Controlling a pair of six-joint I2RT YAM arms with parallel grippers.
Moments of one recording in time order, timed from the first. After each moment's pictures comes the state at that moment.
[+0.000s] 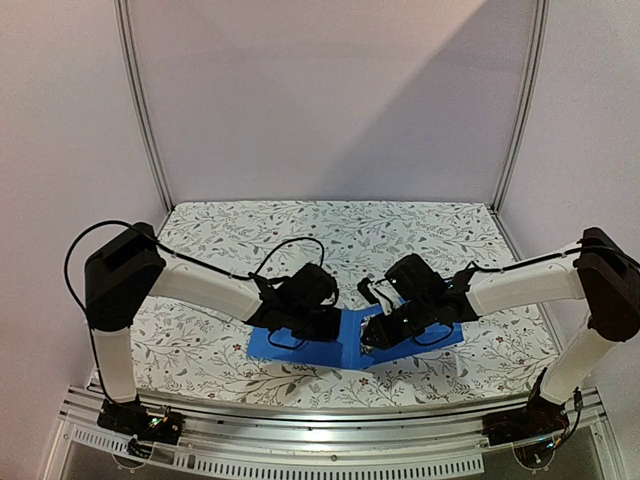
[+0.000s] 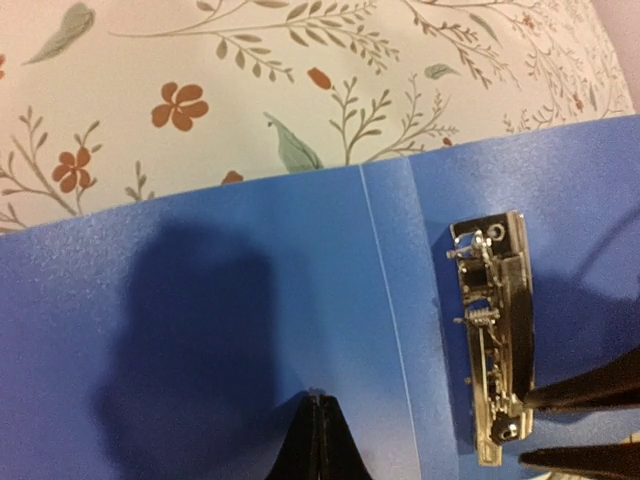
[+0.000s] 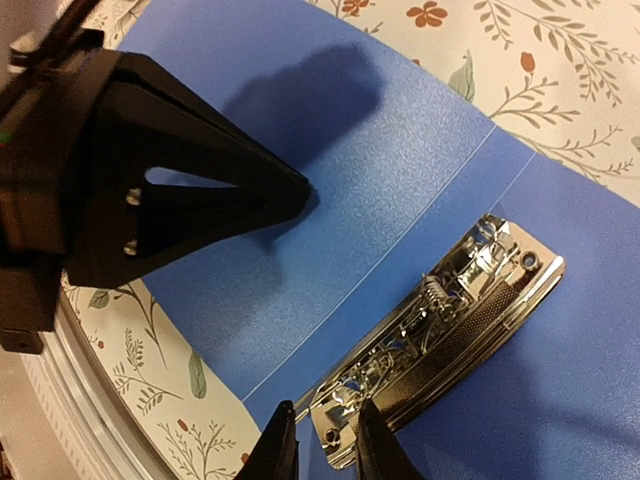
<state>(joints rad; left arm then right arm) -1.02 1.98 1.13 -0.07 -0.03 -0.78 0.90 1.65 0.86 -0.17 -0.24 0.41</state>
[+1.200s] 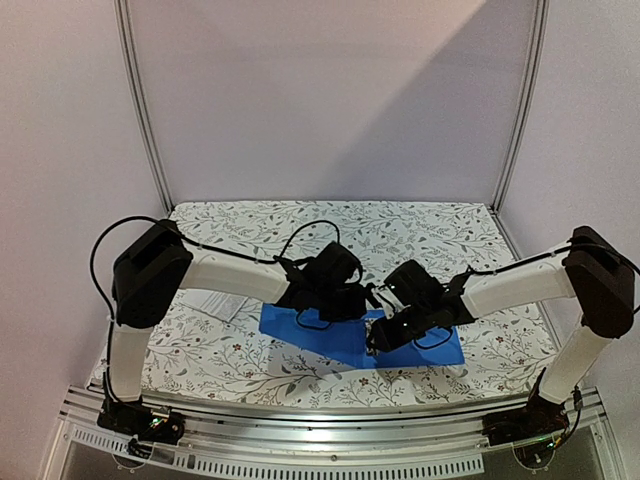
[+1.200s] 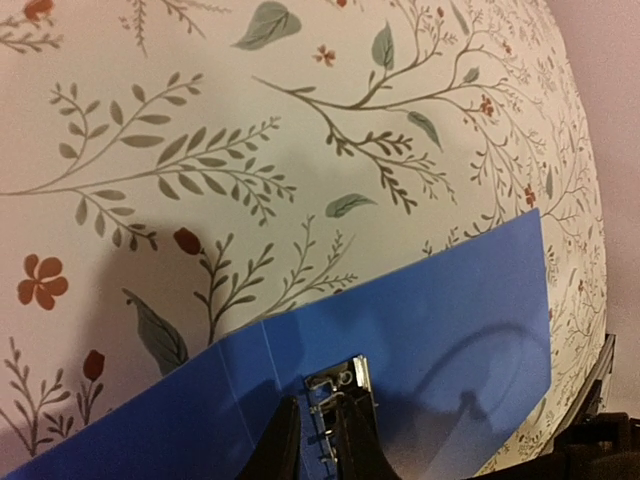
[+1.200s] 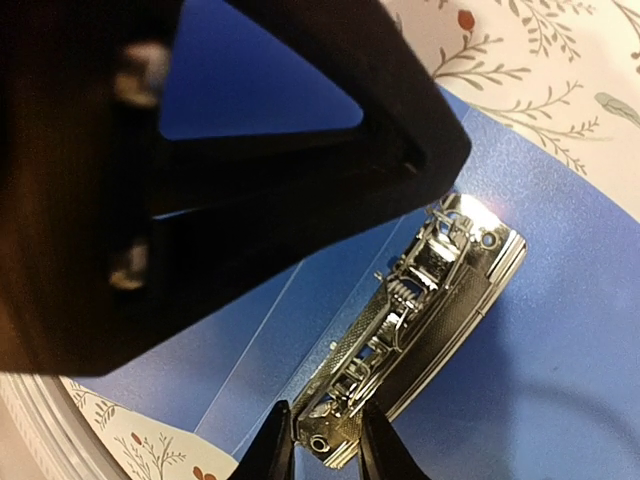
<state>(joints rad) -1.00 2.14 1.42 -0.12 0.01 -0.88 0.89 1.69 0.84 -0.16 -0.18 0.43</state>
